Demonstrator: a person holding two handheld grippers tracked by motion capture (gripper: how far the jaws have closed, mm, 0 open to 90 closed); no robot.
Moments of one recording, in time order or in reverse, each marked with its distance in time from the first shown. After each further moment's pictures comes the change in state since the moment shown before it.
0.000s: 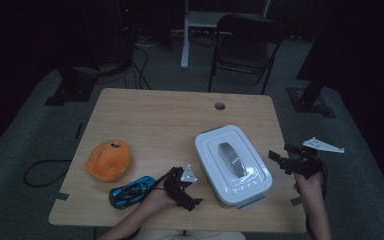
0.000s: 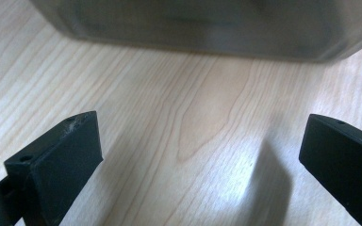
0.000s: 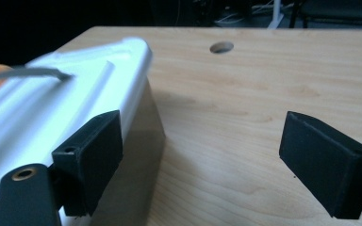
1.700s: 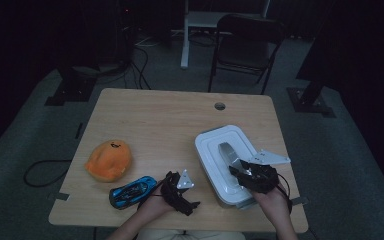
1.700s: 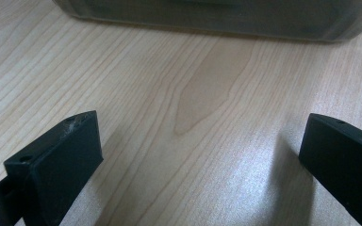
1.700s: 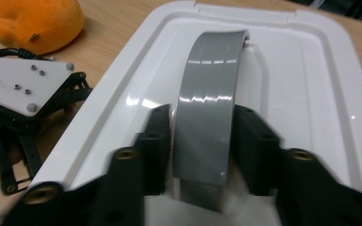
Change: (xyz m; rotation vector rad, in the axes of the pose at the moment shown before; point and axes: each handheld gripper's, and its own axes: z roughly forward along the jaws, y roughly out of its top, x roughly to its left) left arm -0.010 -0.014 -0.002 -0.036 0.055 0.011; right arm 0.144 -0.003 0.032 0.199 0.018 -0.237
